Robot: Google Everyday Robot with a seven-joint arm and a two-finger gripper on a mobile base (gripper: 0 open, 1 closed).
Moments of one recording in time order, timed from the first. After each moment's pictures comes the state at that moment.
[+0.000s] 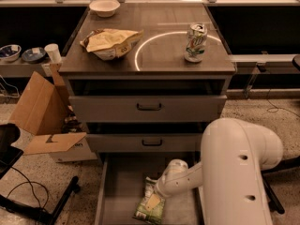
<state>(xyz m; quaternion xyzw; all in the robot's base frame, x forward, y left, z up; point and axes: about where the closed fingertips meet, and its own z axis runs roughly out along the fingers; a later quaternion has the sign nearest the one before) 0.507 -0.042 0.239 -0.43 0.89 0.10 0.12</state>
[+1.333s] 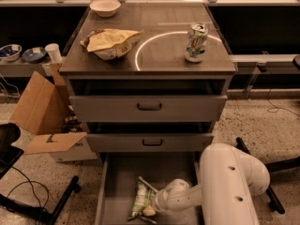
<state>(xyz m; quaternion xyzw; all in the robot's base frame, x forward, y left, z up) 0.488 -0.014 0.119 -0.40 0.89 0.18 0.16</state>
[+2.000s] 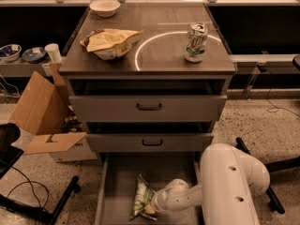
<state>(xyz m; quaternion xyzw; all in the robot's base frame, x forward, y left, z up) 0.489 -0.008 0.122 -0.39 0.88 0.19 0.16</state>
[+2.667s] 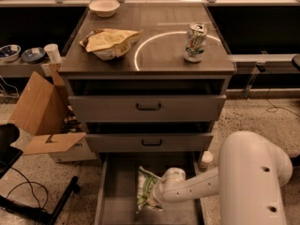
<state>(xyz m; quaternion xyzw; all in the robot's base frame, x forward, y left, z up) 0.490 -0.011 0.215 -0.44 0.88 0.13 0.15</state>
